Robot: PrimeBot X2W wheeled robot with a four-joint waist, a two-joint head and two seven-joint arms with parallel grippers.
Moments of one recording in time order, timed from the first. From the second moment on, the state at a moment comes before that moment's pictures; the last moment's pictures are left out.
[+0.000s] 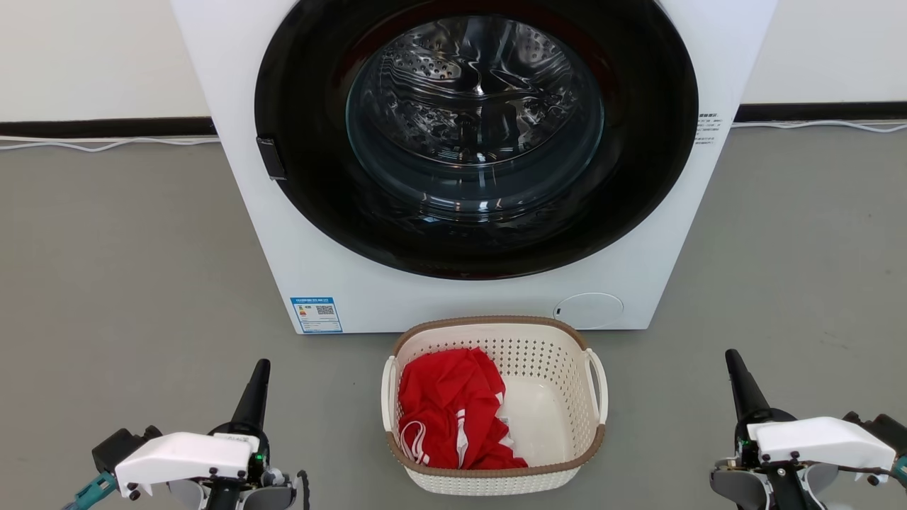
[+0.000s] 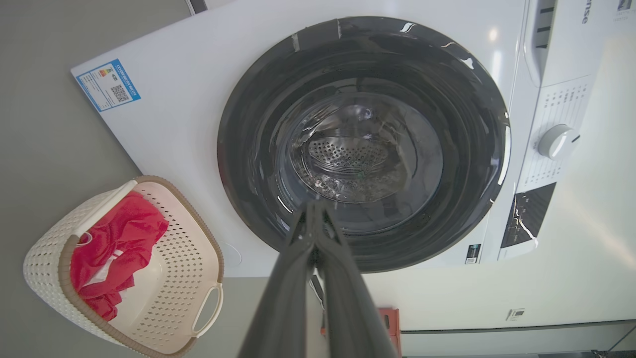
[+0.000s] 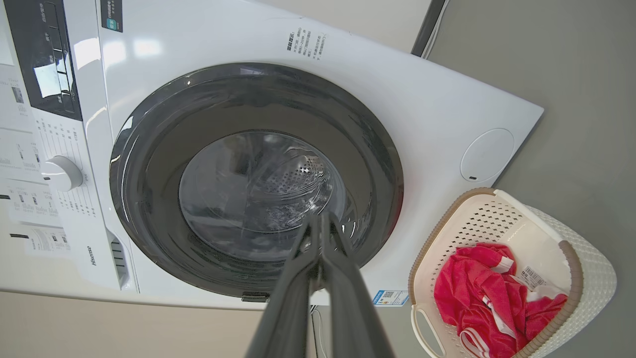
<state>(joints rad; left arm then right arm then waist) -0.11 0.03 0.03 0.35 -1.37 -0.08 0.04 -0.12 -0.05 -0.10 0.37 1.28 0.12 0.03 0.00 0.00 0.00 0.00</state>
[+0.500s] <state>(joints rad) -0.11 0.03 0.06 0.31 -1.51 -0.10 0.08 -0.10 -0.05 -0.12 0.32 1.47 0.12 0.07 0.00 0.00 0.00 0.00</state>
